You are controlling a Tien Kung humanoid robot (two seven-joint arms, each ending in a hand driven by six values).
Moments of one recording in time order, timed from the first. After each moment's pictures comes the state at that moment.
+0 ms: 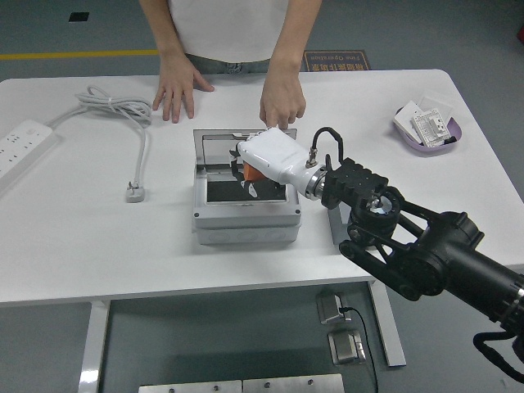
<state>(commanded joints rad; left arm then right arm) 0.02 0.11 -2.15 -0.18 2.13 -0.13 0.30 0.70 -0.18 0.64 1.18 -2.20 -0.06 0.01</state>
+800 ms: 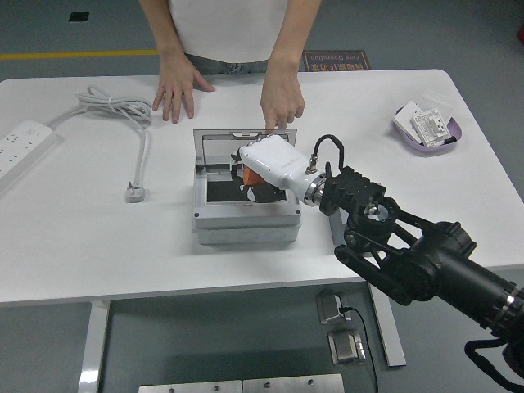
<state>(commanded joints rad) 0.01 0.10 -2.15 -0.18 2.14 -0.13 0.30 0.67 -0.14 0.66 1.12 -2.18 -0.10 0.03</state>
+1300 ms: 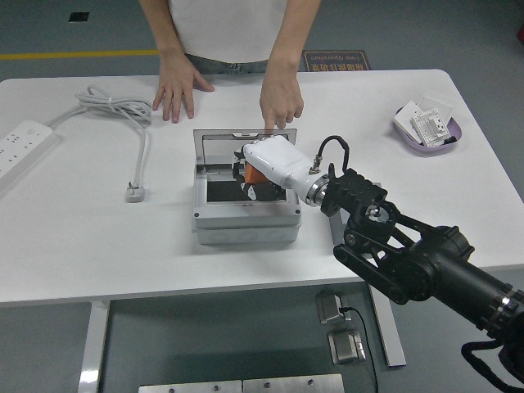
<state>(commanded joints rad) 0.01 0.10 -2.16 -0.18 2.14 -0.14 0.30 0.66 -0.12 0.68 1.07 -2.12 -0.15 0.06</state>
